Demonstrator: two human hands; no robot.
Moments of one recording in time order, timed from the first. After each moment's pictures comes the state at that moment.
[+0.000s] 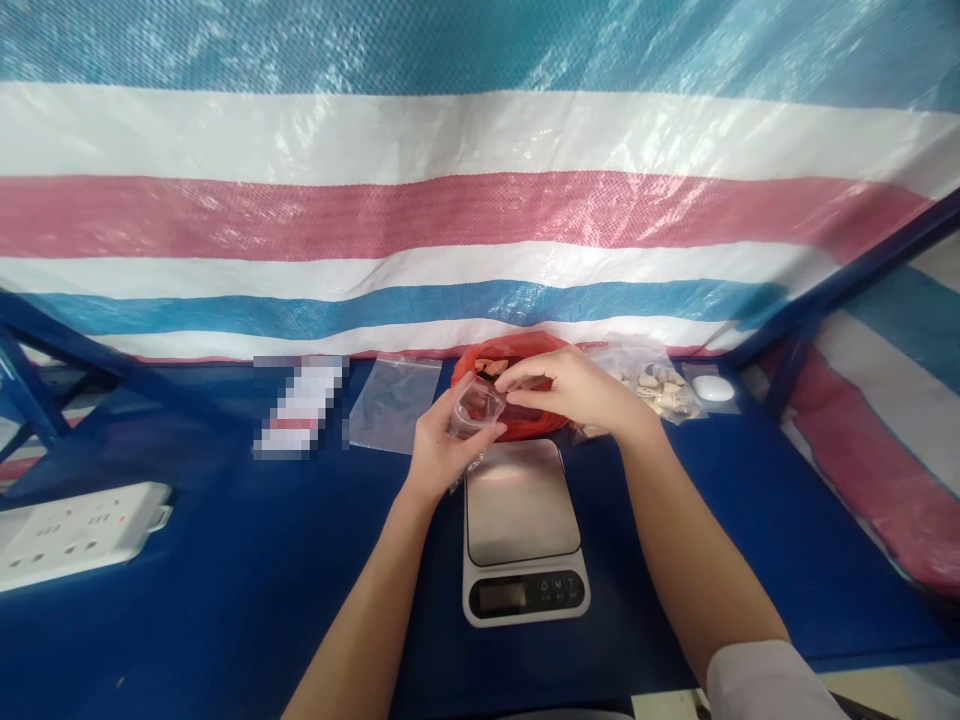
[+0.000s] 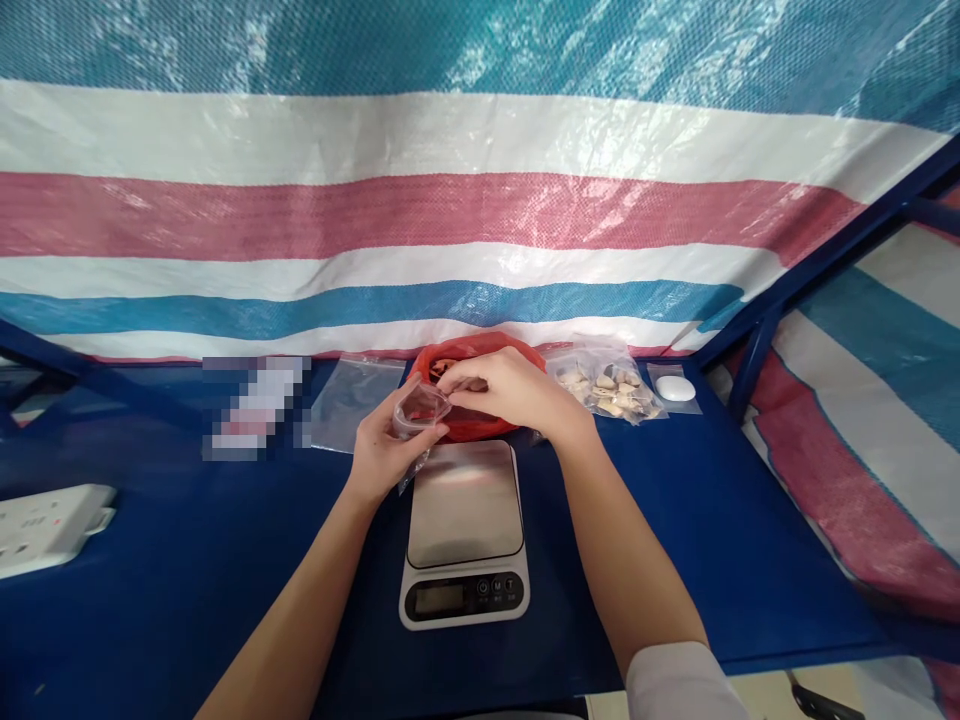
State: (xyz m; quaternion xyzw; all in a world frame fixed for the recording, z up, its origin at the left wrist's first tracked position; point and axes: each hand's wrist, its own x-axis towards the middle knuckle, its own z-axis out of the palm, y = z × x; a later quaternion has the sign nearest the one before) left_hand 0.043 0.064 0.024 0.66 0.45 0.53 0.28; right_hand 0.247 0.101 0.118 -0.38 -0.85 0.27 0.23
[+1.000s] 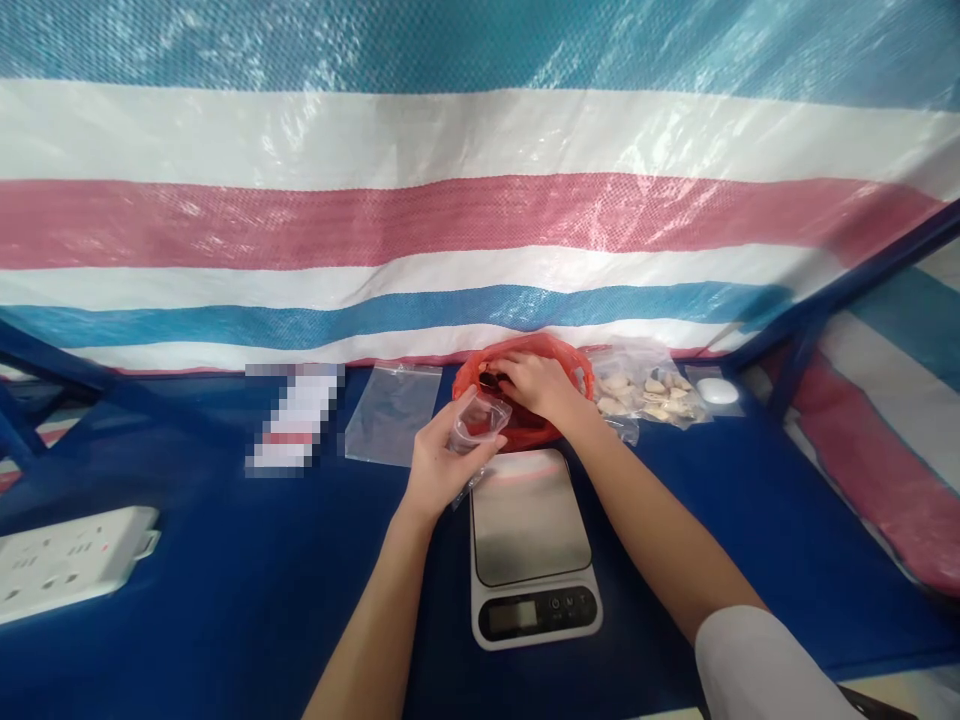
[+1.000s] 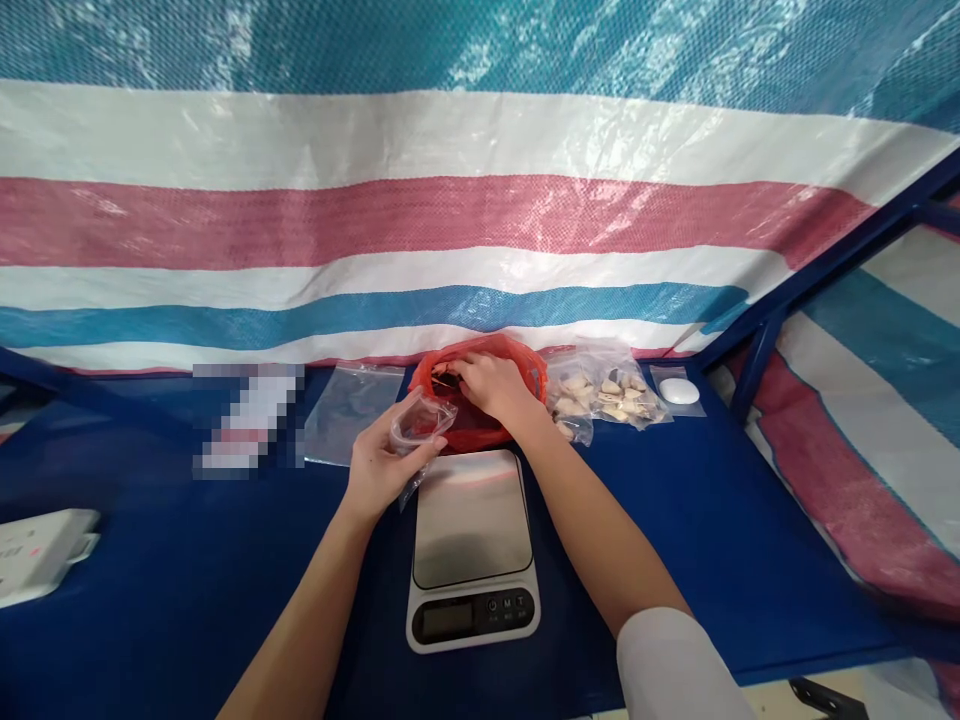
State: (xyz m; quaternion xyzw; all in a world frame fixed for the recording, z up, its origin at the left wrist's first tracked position) left_hand 0.036 0.066 0.021 0.67 0.42 0.55 0.28; right_hand 0.214 0.162 0.043 -0.48 -0.87 0.05 0.10
